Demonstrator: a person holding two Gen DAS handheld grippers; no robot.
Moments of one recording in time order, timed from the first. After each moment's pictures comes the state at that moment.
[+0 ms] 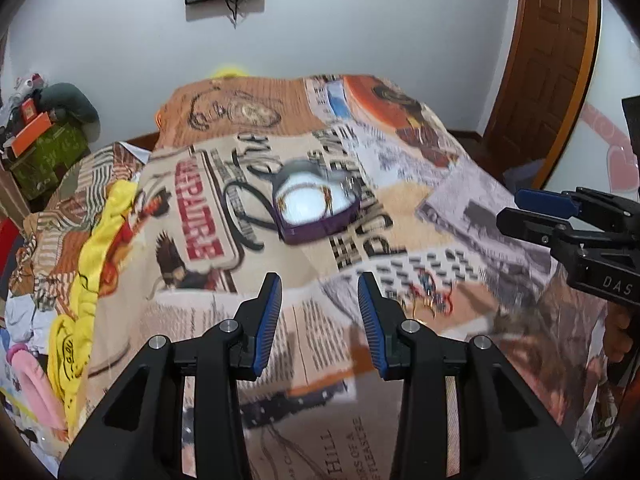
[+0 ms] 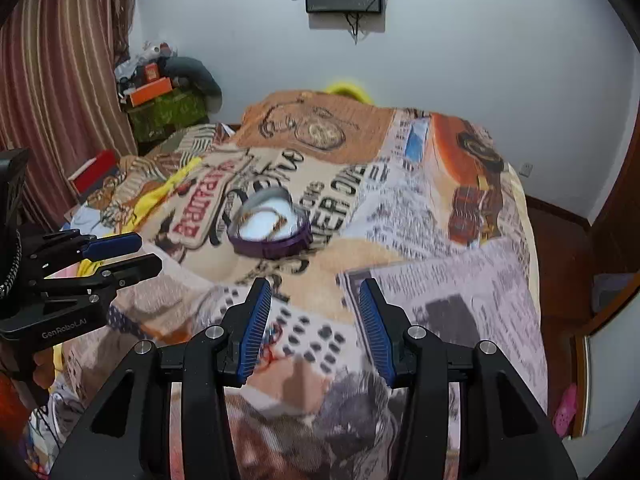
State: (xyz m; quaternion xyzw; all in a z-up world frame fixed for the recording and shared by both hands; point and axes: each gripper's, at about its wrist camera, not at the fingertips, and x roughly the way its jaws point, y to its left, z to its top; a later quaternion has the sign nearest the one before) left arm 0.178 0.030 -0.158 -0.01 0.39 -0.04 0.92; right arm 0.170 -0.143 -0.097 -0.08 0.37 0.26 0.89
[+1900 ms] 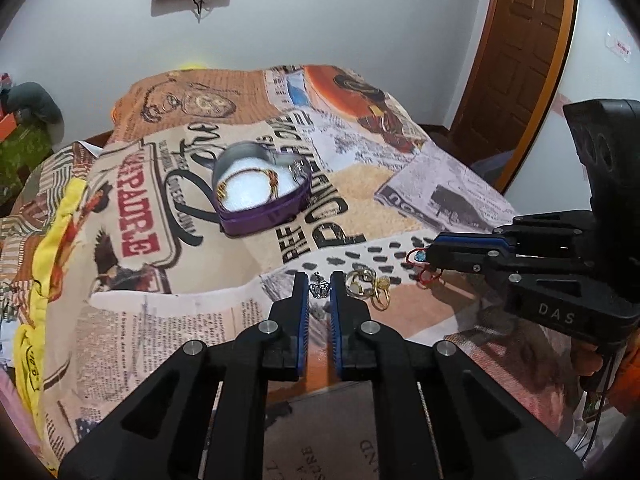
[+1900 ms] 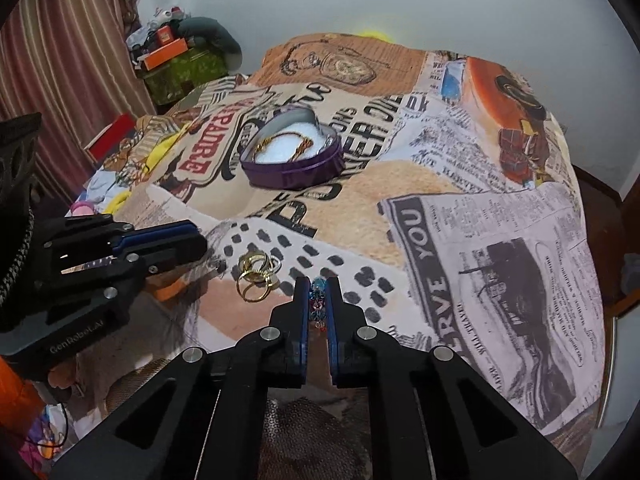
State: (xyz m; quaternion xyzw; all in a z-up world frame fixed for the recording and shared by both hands) left arm 0.188 0.010 -0.178 -0.02 0.39 -0.10 0.92; right arm 0.176 -0.133 -0.143 -0.07 0.43 0.30 0.85
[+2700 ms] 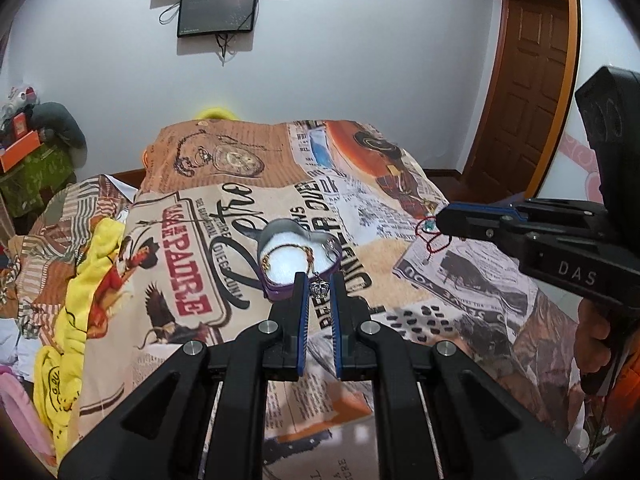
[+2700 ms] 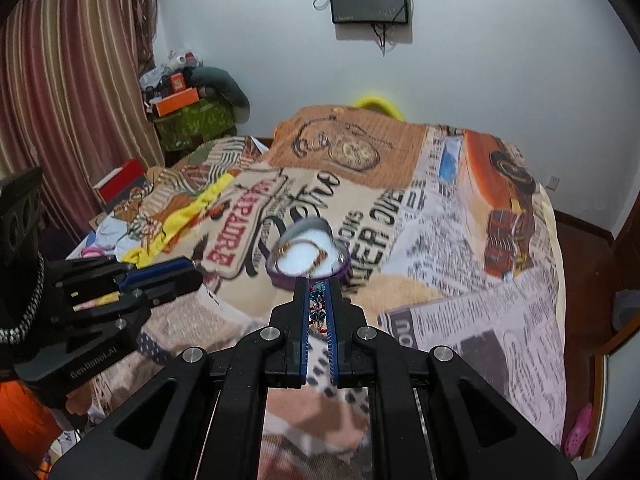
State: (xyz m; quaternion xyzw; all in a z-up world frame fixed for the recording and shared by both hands) left arm 0.188 0.037 -0.122 -0.03 0.31 -0.07 0.95; right arm 0.185 -0.112 -0.065 -0.06 0.34 0.31 0.88
